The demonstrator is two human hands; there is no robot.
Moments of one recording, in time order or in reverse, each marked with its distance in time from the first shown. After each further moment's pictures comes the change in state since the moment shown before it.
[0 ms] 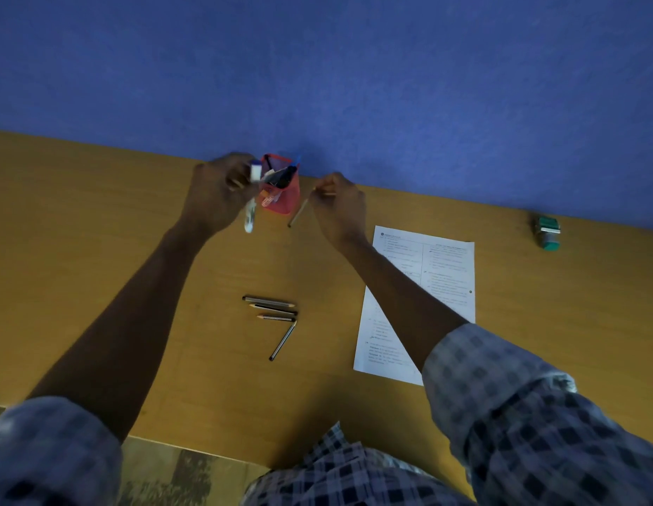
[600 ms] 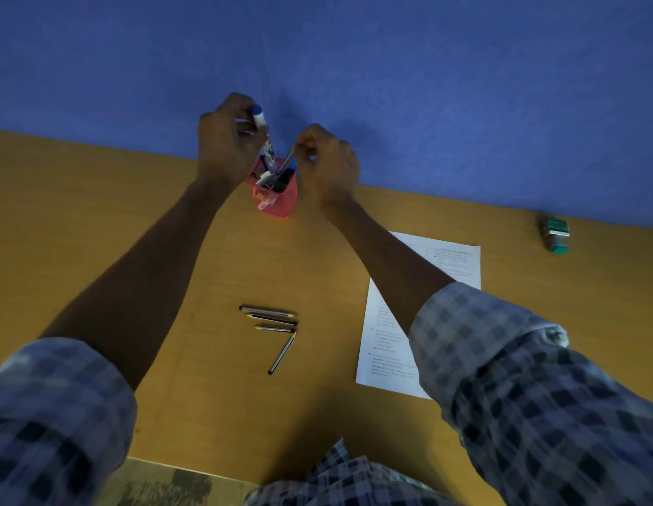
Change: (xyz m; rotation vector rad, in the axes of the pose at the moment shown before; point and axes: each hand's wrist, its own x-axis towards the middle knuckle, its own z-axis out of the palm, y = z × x) left_hand 0.085 -0.005 0.023 -0.111 0.220 -0.016; right_hand 0.067 -0.025 0.026 -0.286 0.080 -0.203
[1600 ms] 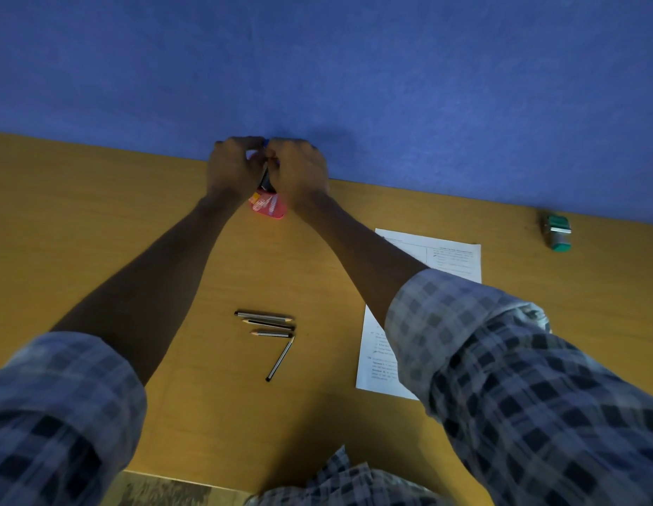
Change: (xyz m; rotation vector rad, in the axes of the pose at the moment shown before) left_hand -0.012 -0.032 0.030 0.300 -0.136 -0.065; right_hand 0.008 -0.014 0.025 -0.204 -0.211 -0.156
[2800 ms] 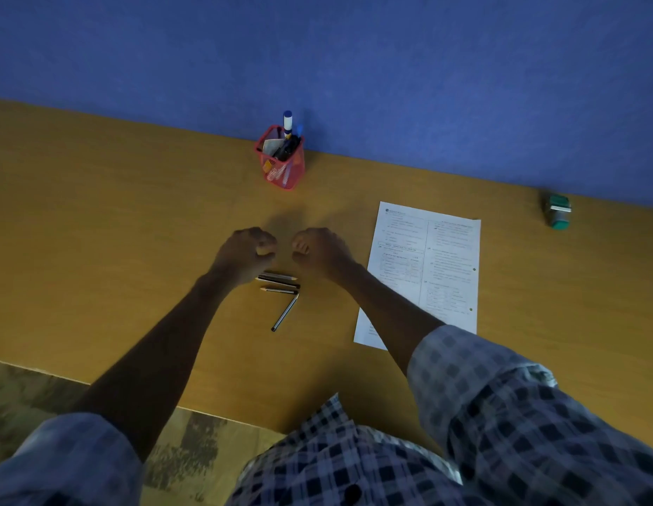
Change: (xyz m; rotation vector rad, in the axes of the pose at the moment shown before) left_hand -0.189 -0.022 -0.008 0.006 -0.437 -0.222; right_hand -0.162 0.031 0.027 0.130 -0.542 0.133
